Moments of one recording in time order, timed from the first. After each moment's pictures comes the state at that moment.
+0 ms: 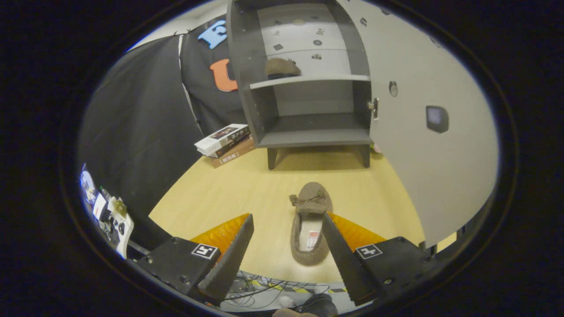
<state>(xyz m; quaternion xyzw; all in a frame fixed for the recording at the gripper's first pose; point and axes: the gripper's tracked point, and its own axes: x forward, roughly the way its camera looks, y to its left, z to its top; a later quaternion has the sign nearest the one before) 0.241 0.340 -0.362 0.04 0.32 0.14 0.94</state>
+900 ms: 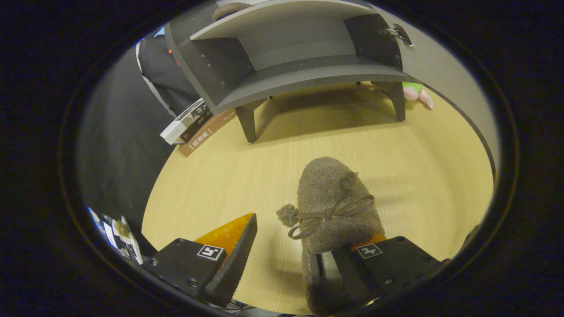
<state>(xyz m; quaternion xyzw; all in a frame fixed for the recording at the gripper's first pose) 0.357 0.372 -0.465 0.11 0.43 0.12 0.89</state>
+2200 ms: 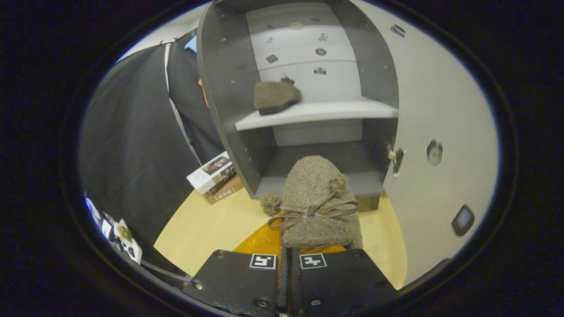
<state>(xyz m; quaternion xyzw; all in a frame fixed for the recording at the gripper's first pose) 0.375 0.352 -0.214 0.05 0.24 0.14 0.96</state>
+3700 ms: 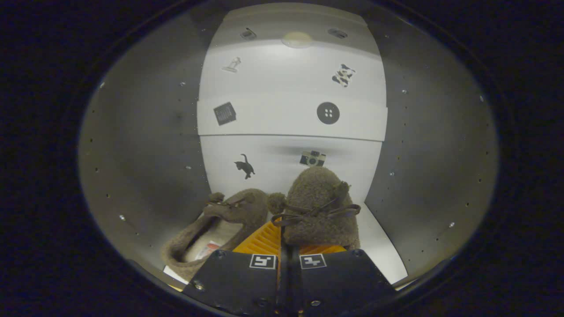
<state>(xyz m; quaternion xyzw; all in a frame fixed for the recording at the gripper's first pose) 0.693 0.343 -0.080 -0.01 0.17 0.04 0.99</state>
